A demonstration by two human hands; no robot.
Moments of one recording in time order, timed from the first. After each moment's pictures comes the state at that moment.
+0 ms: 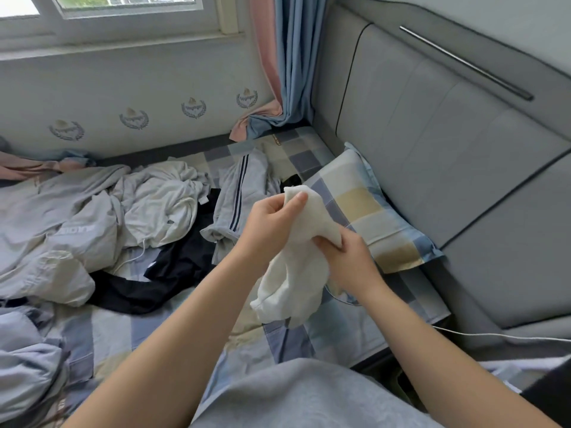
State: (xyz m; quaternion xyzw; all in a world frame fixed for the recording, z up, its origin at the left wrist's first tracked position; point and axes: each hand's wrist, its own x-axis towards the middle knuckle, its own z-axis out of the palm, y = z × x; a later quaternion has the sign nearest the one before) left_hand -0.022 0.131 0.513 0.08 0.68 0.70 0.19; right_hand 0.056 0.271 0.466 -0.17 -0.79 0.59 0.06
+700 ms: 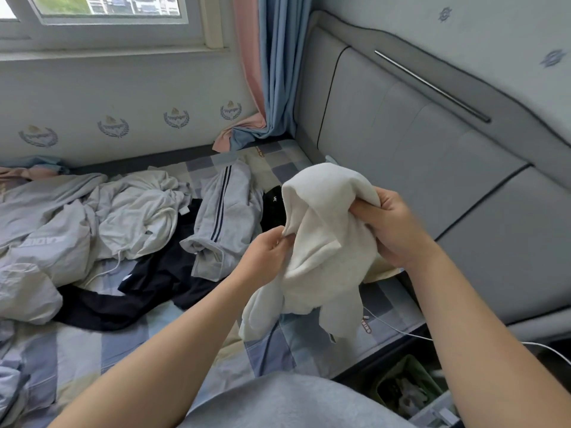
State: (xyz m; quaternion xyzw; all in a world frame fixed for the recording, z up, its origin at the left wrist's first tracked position) left_hand -0.027 0.139 0.445 0.18 0.79 0.55 0.22; right_hand 0.054 0.336 0.545 -0.06 -0.68 0.73 0.06
